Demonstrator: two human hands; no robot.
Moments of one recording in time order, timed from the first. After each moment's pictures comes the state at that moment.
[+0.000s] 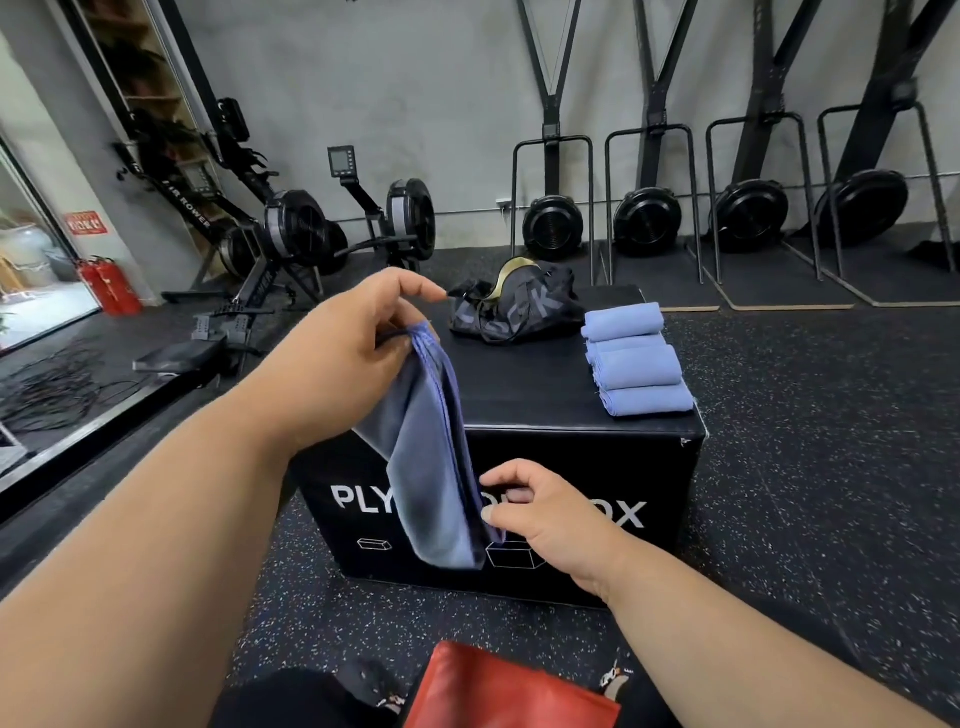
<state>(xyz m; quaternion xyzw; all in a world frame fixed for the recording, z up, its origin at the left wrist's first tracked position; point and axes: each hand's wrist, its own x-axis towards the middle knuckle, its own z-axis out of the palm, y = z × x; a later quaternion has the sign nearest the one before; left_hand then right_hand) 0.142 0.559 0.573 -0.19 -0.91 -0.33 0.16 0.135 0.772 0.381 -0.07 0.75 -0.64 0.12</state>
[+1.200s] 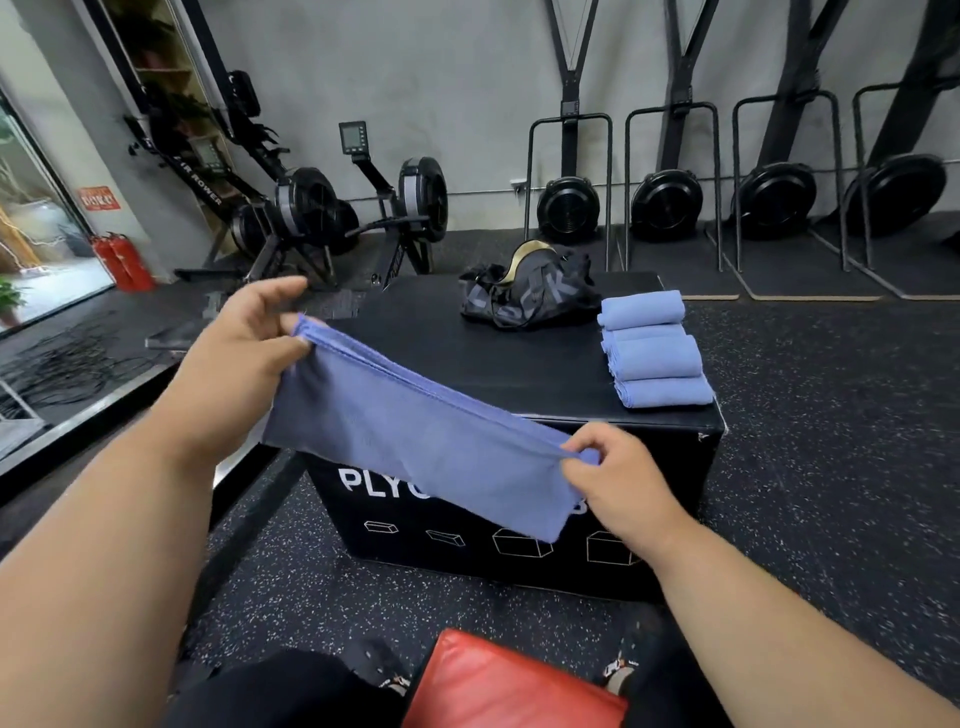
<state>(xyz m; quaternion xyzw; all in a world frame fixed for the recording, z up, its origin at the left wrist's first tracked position) 0.115 0.473 0.533 -0.01 -0.79 -0.58 0.18 0.098 0.817 0.372 -0.05 0.79 -0.61 -0.06</state>
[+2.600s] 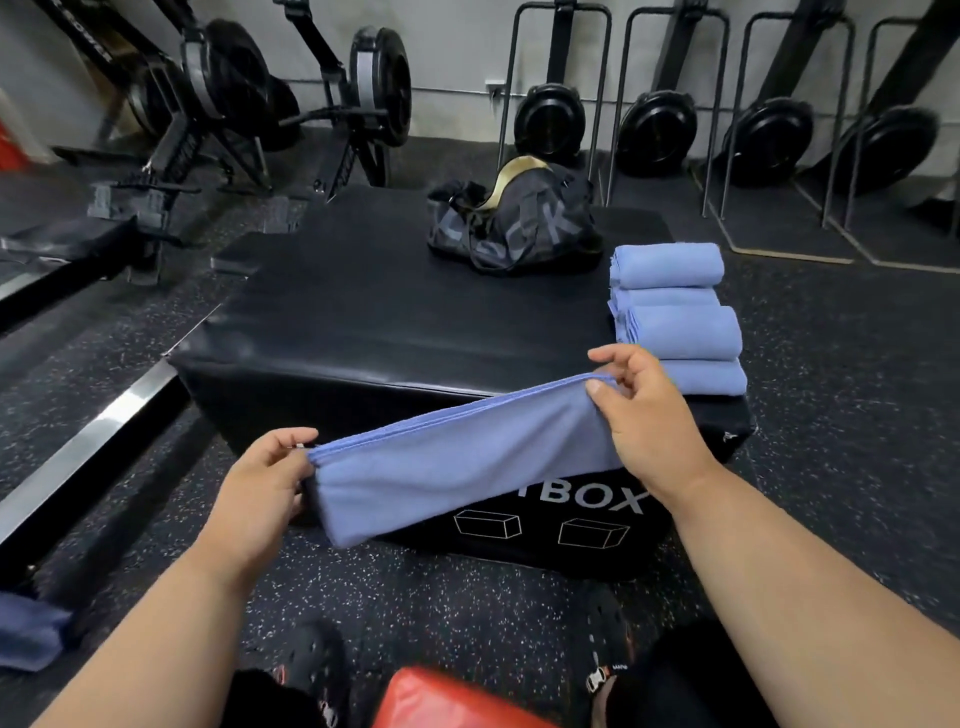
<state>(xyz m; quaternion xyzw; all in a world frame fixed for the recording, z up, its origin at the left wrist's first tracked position) 0.006 0.461 0.293 0.22 -0.70 -0.68 0.05 -0.044 0.826 0.342 -0.01 0.80 -0.59 -0.09</state>
